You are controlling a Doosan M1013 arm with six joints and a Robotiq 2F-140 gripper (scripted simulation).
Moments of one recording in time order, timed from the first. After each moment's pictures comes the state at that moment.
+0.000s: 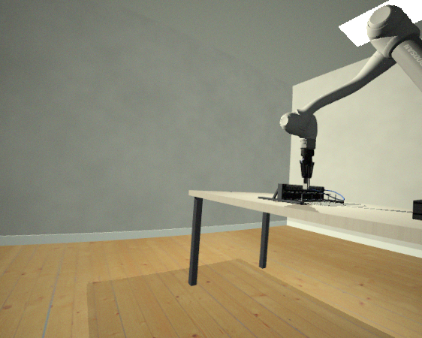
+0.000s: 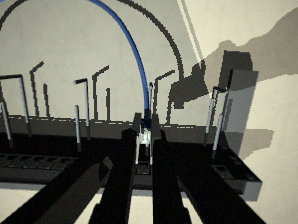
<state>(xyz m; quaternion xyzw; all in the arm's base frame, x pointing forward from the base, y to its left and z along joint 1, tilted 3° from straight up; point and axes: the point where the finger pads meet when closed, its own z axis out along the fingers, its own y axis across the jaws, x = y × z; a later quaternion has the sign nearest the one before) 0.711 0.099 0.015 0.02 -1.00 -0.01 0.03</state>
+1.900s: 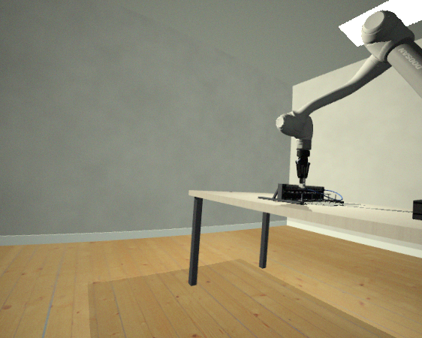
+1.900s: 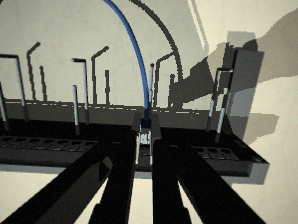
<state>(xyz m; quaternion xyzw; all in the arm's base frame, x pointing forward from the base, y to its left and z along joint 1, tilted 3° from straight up) 0.739 0.100 0.011 0.02 -1.00 -0.01 0.03</state>
